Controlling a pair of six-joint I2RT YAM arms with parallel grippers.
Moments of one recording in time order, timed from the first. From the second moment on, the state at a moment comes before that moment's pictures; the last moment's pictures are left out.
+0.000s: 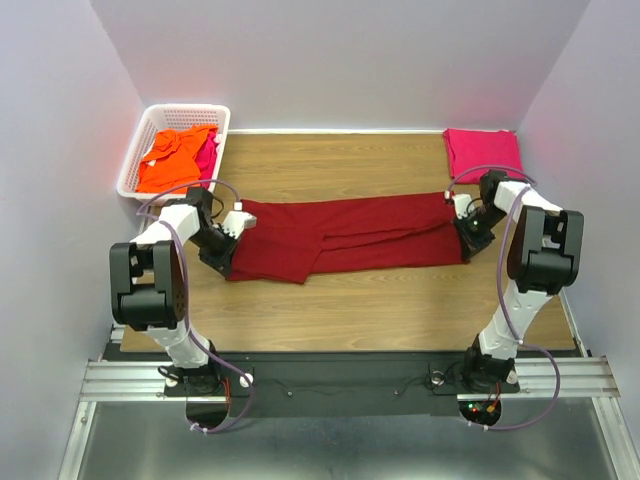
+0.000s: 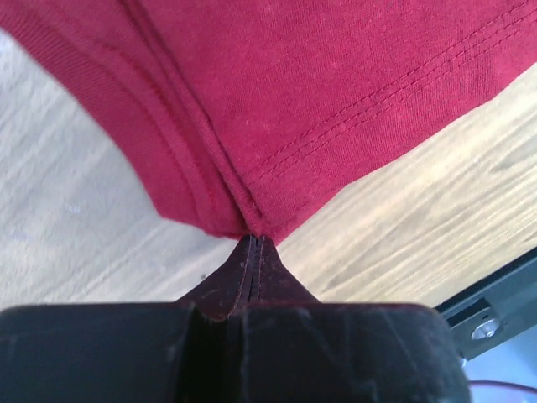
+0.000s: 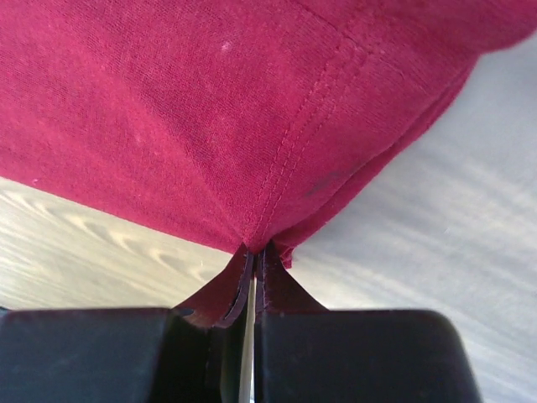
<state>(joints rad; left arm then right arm) 0.03 1.66 1.05 -0.90 0.32 0.65 -0.18 1.93 1.34 -0.97 -0.19 -0.60</state>
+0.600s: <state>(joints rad) 0.03 1.44 1.09 -1.01 0.42 0.69 -0.04 1.75 1.49 -1.19 -0.45 -0.66</state>
